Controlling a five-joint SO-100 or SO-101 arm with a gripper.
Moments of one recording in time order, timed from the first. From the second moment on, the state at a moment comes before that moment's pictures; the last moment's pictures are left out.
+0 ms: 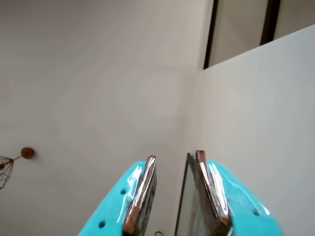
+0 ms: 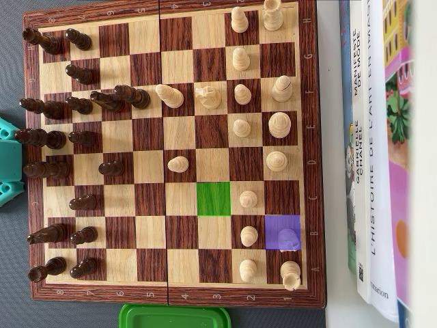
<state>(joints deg) 0.6 192.5 179.7 -103.4 86.6</state>
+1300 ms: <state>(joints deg) -1.2 184.4 167.7 -54.6 68.7</state>
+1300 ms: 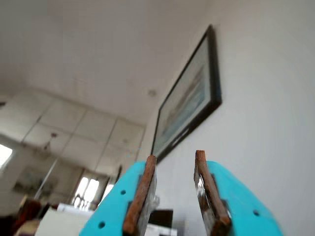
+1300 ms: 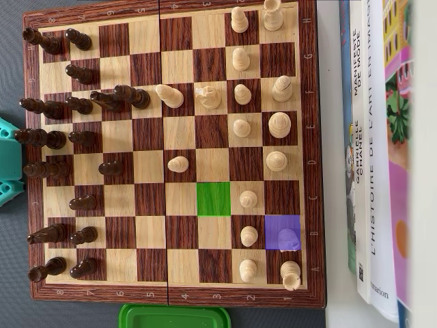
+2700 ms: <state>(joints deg) 12.7 75.8 66.7 68.9 80.3</state>
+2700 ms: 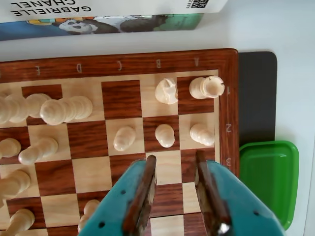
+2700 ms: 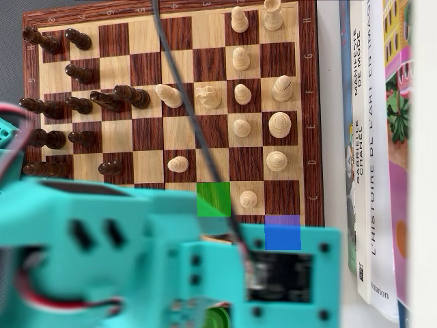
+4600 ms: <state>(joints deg) 12.2 49.5 44.1 68.9 79.9</state>
